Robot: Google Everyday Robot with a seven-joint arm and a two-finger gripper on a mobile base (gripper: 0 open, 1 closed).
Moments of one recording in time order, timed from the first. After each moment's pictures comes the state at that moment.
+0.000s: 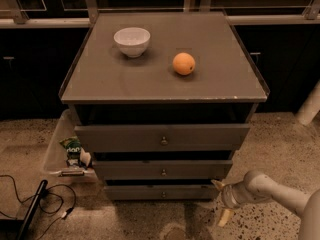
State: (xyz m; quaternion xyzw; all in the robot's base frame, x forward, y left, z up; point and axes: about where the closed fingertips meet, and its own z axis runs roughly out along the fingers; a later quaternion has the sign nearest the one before) arm 0.506 -0.271 0.274 -0.65 0.71 0.14 0.22
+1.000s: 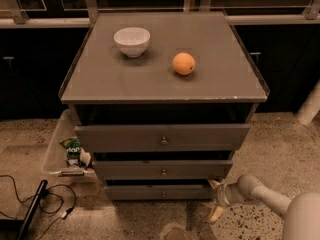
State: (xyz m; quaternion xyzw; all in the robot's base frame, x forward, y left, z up) arm 0.548 -0.262 0.216 -0.64 0.71 0.12 0.27
